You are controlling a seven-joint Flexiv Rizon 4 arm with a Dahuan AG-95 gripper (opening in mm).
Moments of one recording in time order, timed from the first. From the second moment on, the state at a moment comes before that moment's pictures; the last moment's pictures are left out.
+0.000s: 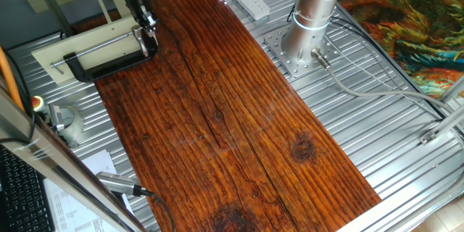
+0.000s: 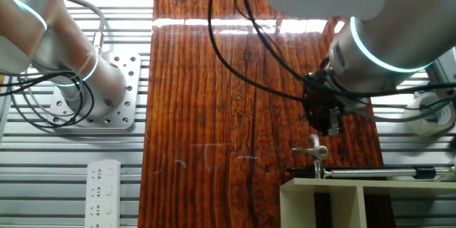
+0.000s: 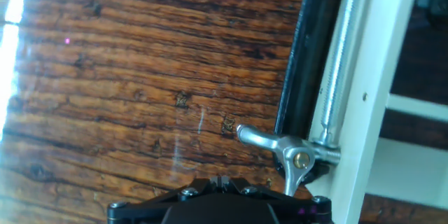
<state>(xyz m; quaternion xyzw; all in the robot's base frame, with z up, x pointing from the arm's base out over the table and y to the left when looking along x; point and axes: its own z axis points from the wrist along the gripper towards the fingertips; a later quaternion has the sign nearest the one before) 0.518 -0.146 0.202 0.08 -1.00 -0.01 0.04</state>
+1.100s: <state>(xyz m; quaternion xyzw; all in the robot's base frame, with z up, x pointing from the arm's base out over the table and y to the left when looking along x) 0.498 -0.179 0.215 0.10 -0.99 -0.01 0.06</state>
